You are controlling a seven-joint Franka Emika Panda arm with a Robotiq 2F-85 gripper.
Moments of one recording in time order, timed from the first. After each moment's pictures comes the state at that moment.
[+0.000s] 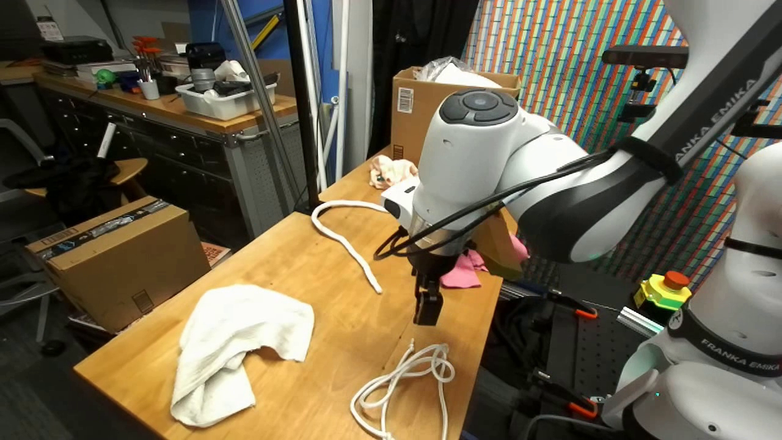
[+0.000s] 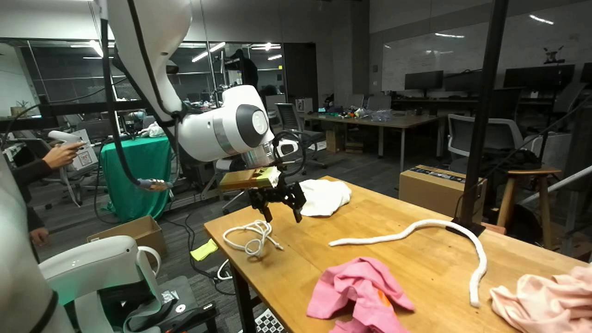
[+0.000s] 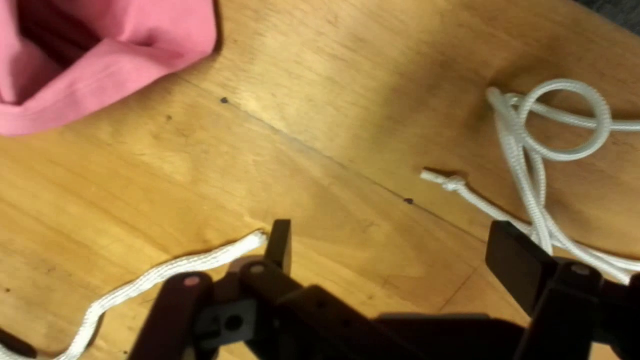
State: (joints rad) arm 0.24 0.01 0.18 -2.57 -0.48 2.66 0.28
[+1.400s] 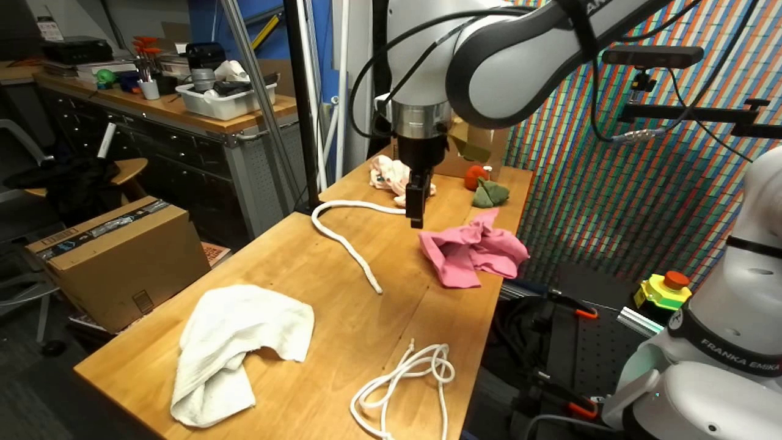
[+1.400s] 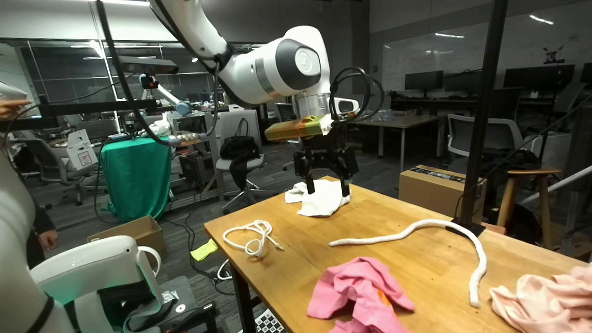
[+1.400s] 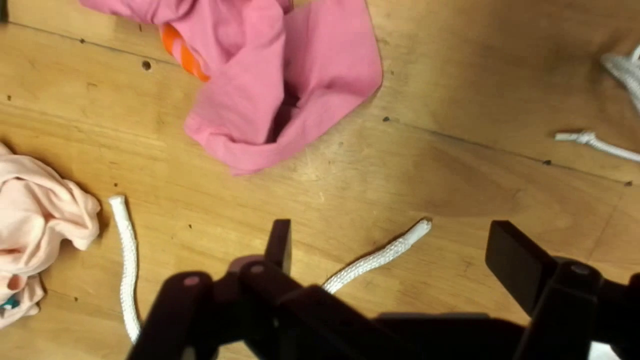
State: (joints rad) arm 0.13 -0.05 0.07 -2.31 -0.24 2.23 0.03
